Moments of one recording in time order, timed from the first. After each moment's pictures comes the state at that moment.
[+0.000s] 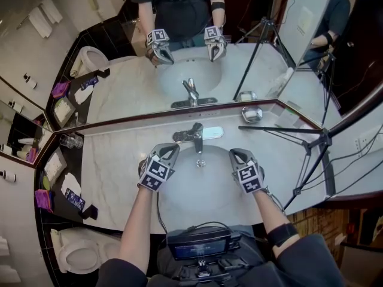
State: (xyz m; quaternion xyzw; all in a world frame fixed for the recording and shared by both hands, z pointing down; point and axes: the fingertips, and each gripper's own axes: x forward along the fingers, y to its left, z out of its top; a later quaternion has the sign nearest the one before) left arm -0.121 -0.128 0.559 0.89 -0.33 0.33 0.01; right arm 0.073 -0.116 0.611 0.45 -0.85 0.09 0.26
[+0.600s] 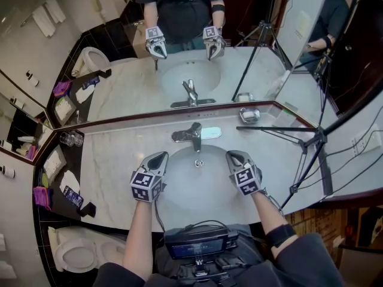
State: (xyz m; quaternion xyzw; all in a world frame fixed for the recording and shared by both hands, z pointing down) left arm -0.168 -0.093 0.537 0.86 -0.46 0.18 0.14; right arm 0.064 -0.096 0.598 0.44 -0.86 0.05 0.27
